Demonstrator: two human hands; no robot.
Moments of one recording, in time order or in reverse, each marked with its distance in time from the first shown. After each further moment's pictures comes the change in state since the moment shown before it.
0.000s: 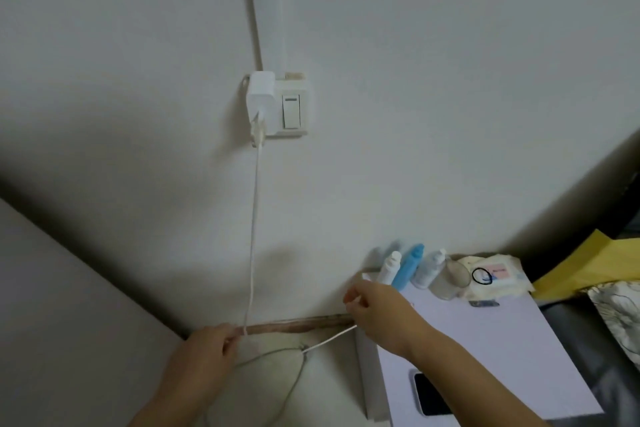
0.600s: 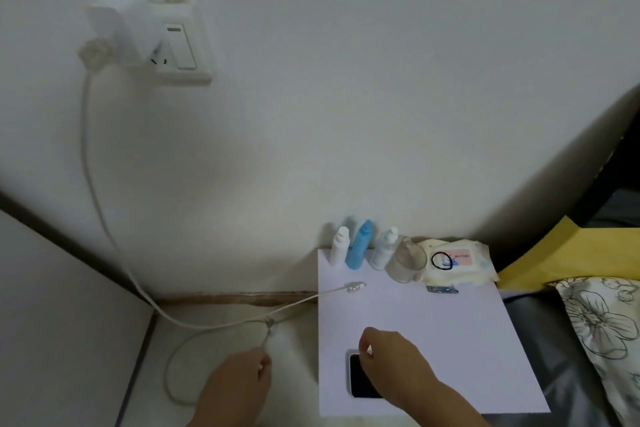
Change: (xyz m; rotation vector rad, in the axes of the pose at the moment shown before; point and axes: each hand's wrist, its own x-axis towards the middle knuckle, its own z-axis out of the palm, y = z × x) left_hand -0.037 0.137 0.153 -0.084 -0.178 -0.093; right_hand -0.033 0.187 -0.007 -0.316 -0.218 0.163
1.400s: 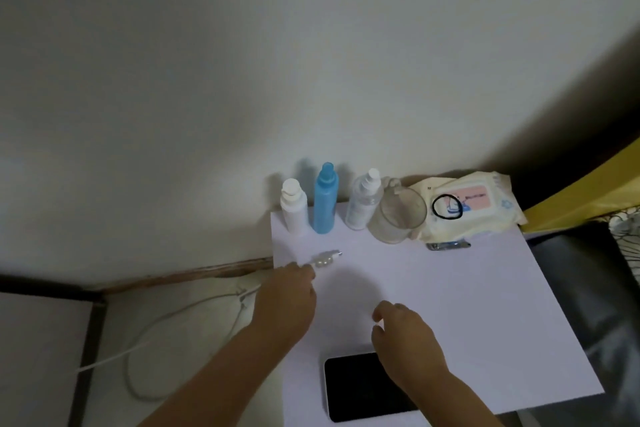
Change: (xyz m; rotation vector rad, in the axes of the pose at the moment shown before) left_hand 0.203 0.063 0.141 0.273 0.019 0.253; right_hand 0.139 0.115 0.092 0.189 0.107 0.194
